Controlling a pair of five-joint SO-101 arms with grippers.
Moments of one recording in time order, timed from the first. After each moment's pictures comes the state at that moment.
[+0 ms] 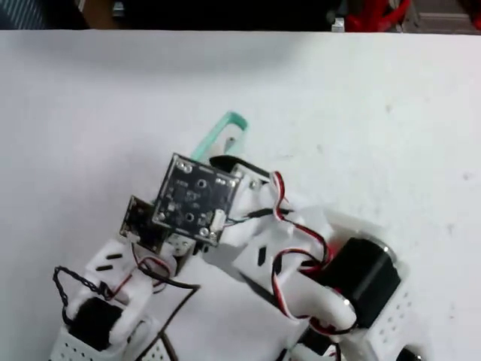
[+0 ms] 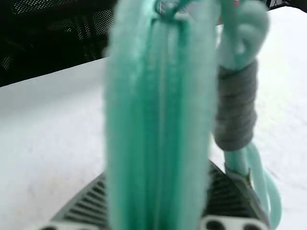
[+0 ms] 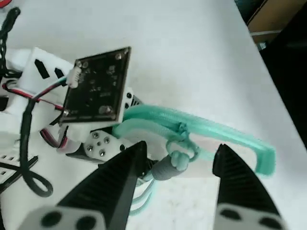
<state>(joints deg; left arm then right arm) 20.2 -103.3 82.2 53.5 -2.2 -53.5 -36.0 -10.7 94.5 28.4</state>
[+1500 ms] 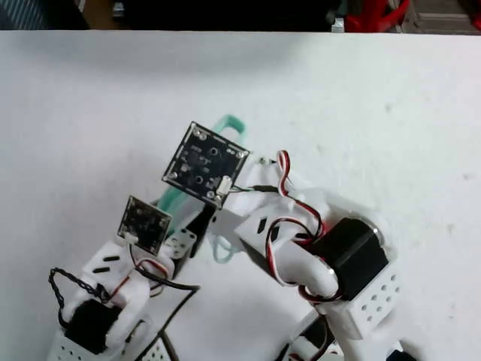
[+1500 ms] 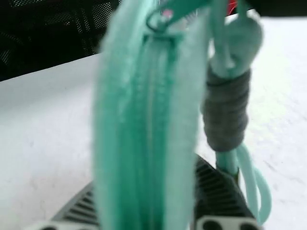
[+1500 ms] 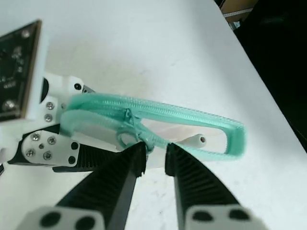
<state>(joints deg) 20.3 -103.3 79.7 57.4 -2.2 -45.3 -37.0 -3.0 88.8 29.1</state>
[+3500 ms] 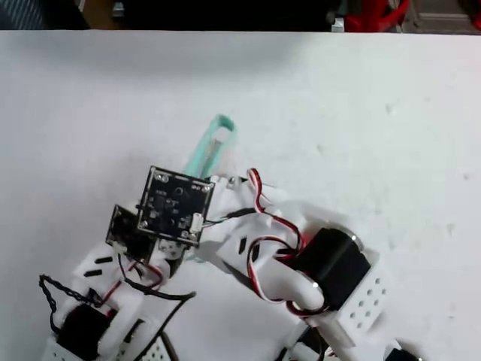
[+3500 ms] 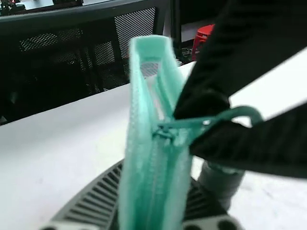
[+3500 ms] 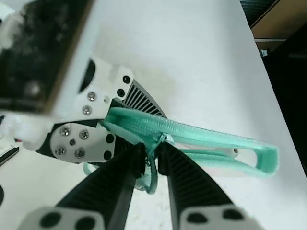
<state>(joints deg) 20.6 -102.3 74.4 53.8 -5.3 -51.4 -36.5 0.0 89.0 34.4</state>
